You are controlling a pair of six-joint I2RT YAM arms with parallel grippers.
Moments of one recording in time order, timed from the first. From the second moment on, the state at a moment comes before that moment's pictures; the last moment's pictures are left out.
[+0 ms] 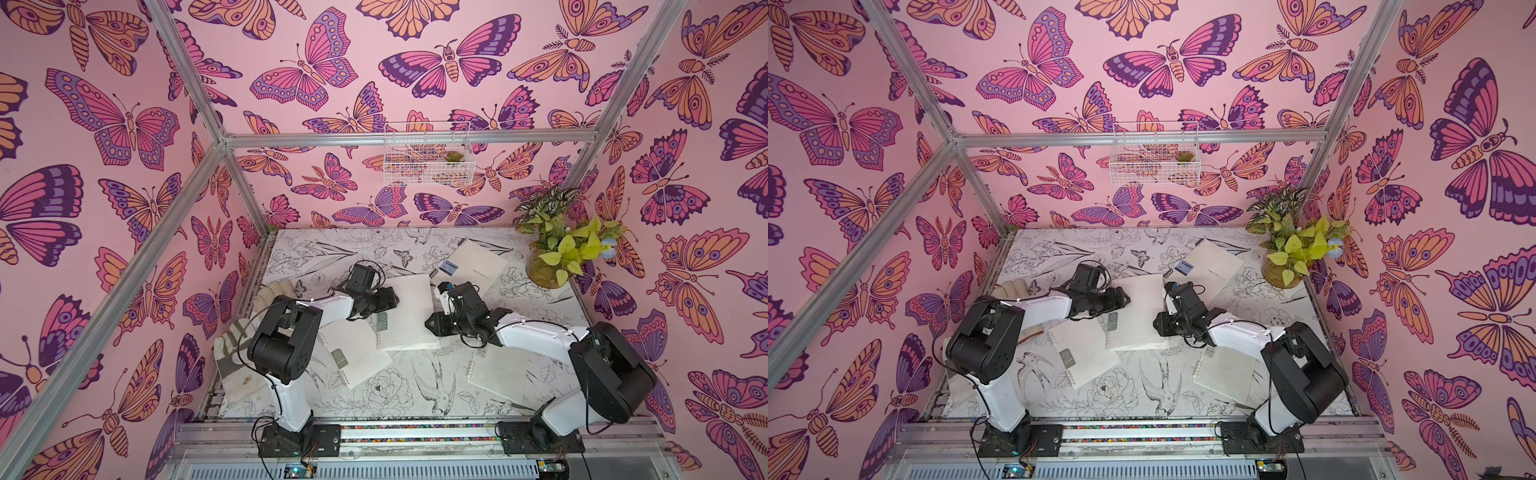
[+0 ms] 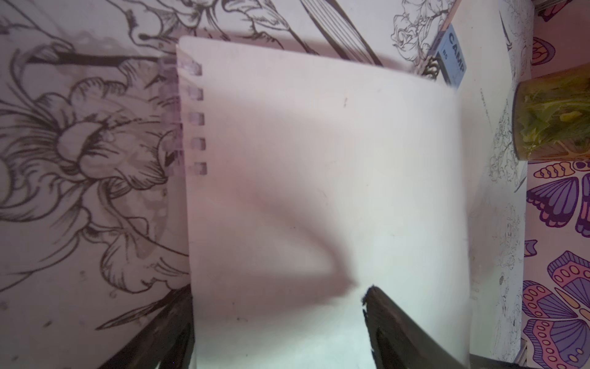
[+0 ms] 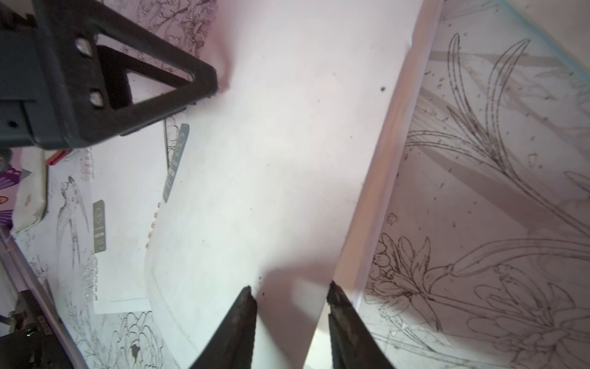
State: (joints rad) left arm -0.42 1.83 1.00 -0.09 0.32 -0.61; right arm 0.64 1.55 0.78 -0.09 -0.22 0.49
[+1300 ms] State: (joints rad) left arm -0.24 1.31 0.68 -0.20 0.24 -0.65; right arm 0.59 1.56 0.89 -0.27 -0.09 0.42
